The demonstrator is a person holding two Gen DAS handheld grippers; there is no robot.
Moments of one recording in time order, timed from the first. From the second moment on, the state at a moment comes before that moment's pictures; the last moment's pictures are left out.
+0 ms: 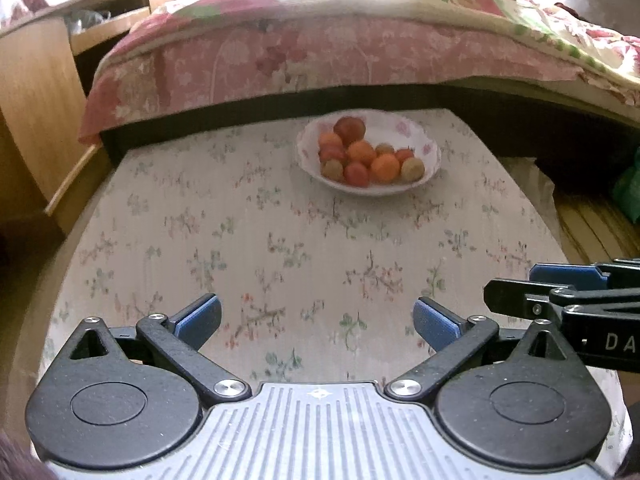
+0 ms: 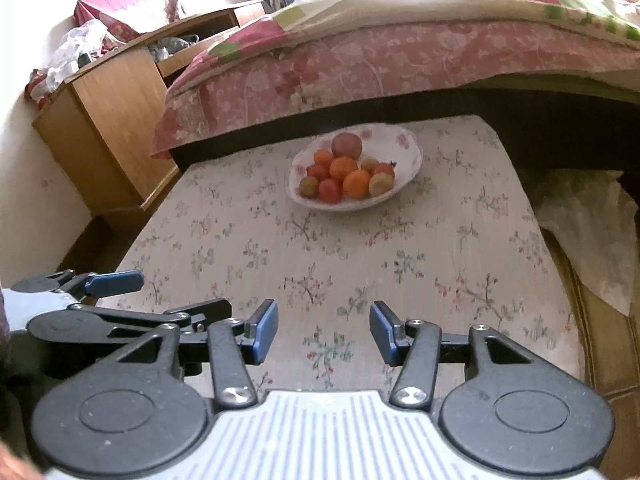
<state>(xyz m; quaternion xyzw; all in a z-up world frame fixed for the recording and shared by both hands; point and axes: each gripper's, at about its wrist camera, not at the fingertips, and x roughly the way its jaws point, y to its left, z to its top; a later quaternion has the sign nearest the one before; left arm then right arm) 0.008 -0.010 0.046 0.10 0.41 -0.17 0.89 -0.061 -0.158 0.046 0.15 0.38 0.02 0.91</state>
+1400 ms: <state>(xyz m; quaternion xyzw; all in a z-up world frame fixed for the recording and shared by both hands) -0.008 -0.006 0.036 0.13 0.42 -0.14 0.89 -0.073 -0.148 0.031 0.15 0.41 0.03 0.90</state>
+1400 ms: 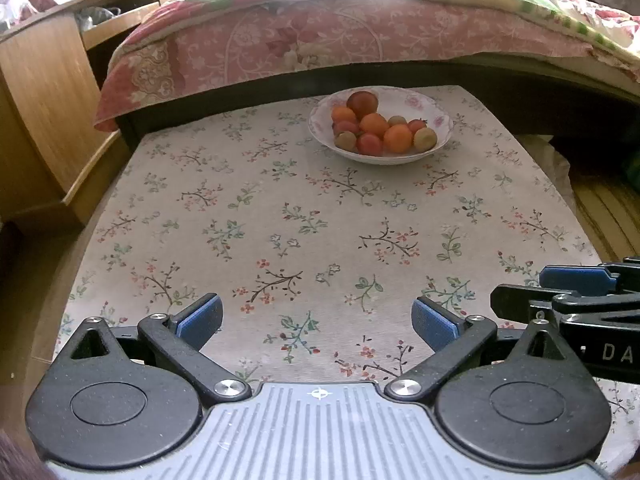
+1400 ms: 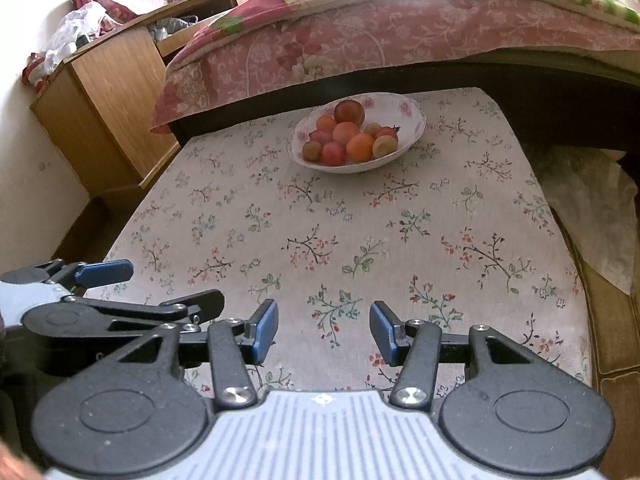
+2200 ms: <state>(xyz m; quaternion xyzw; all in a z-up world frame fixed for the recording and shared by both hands) -0.007 -0.005 0.037 0.13 0.41 -0.14 0.89 -0.070 -0.149 0.026 0.13 0.42 0.01 0.90</state>
